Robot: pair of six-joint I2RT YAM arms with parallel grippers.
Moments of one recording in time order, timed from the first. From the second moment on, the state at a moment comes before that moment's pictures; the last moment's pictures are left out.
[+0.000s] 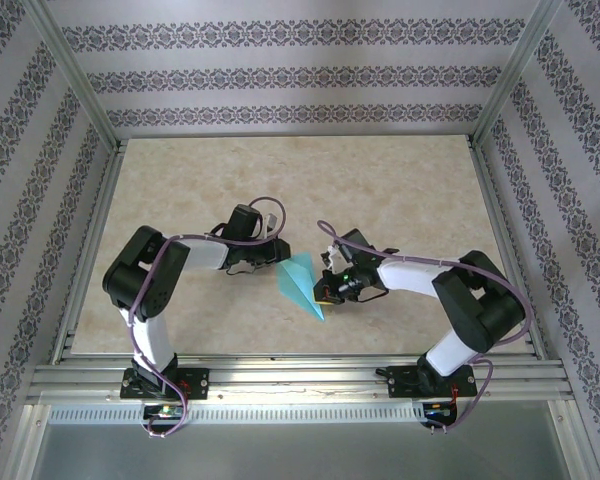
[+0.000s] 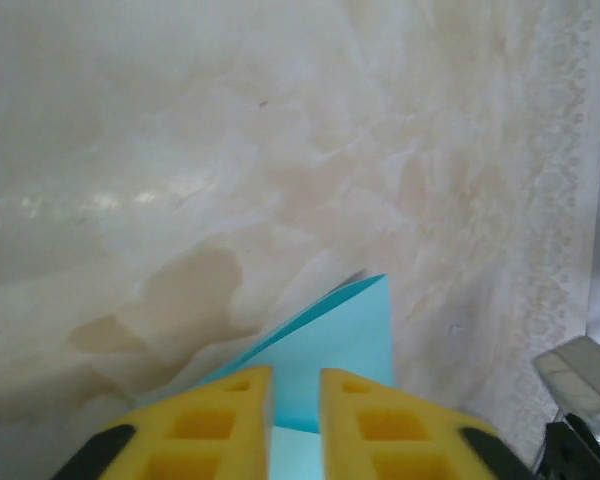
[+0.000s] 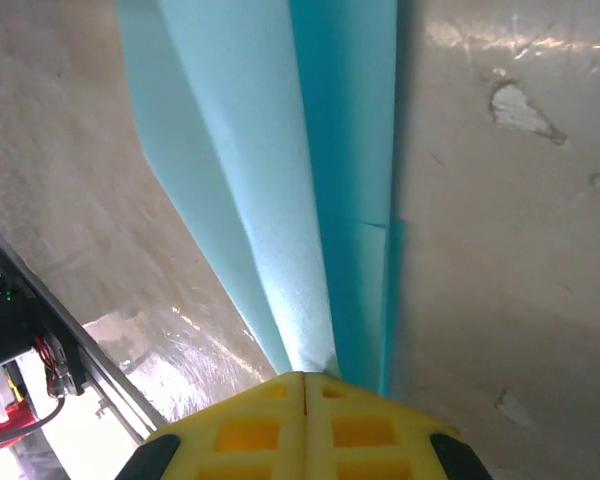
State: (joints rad) left arm -0.44 1.84 0.88 0.12 0.55 -0.72; right arm 0.59 1.60 0.69 -0.24 -0.64 0.66
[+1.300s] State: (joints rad) left arm -0.53 1.87 0.89 0.07 0.55 -0.71; right arm 0.66 1.71 0.68 -0.02 -0.67 0.77
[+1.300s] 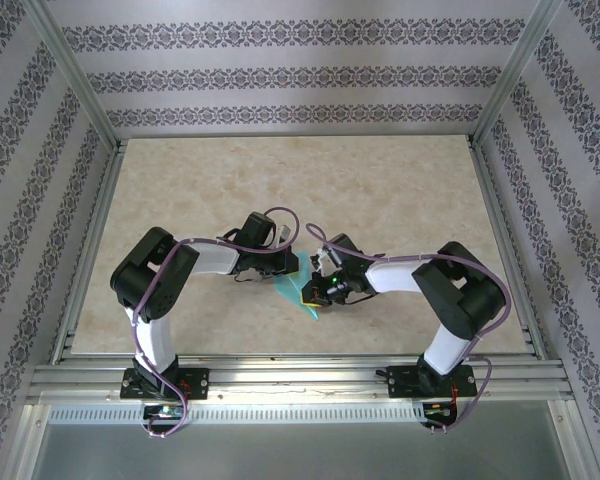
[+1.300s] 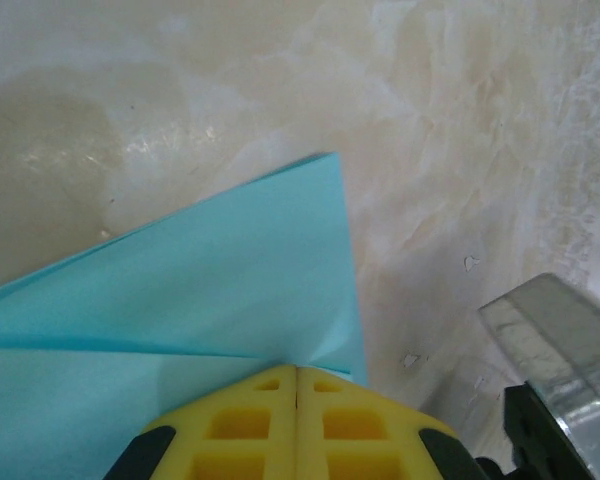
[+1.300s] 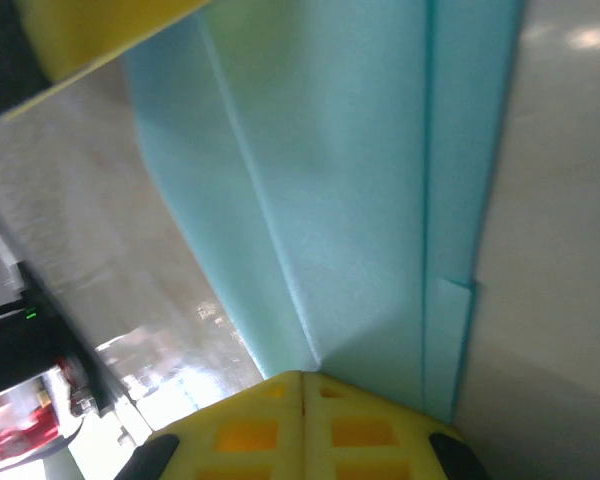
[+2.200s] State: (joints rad) left arm -0.53 1.87 0.89 0.06 0.55 -0.71; right arm 0.68 1.53 0.48 0.04 -0.67 0.79
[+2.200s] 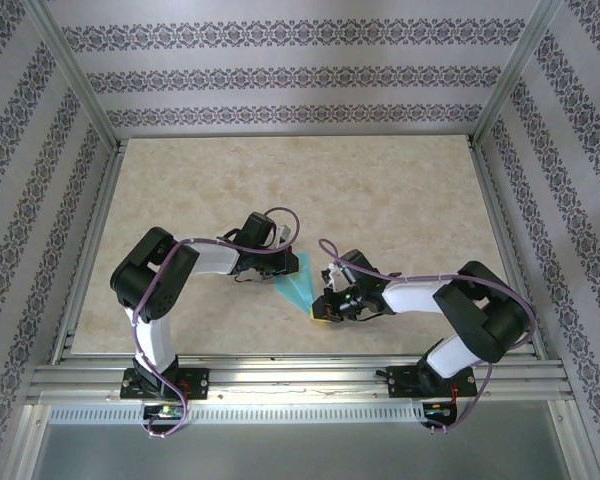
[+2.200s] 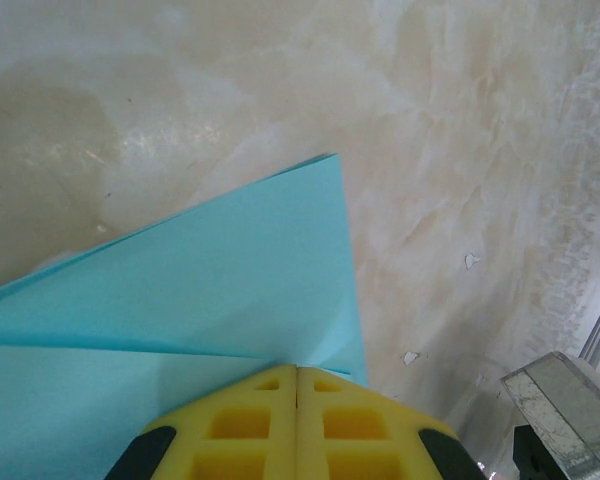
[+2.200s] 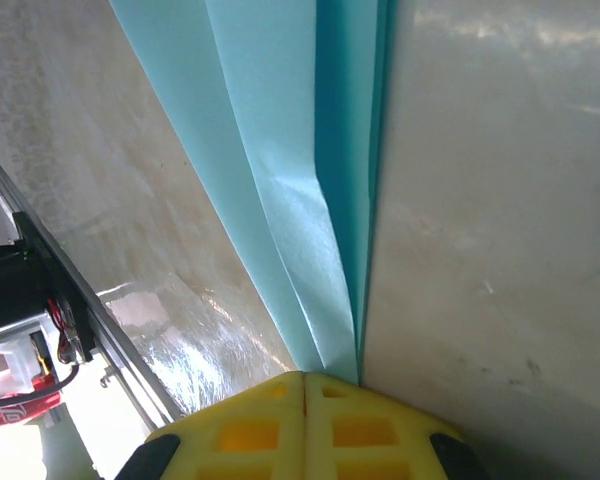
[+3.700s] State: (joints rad) left arm -0.51 1.81 0.80 0.14 0.47 -0.88; right arm 0.72 1.37 0.39 0.03 -0.54 1.20
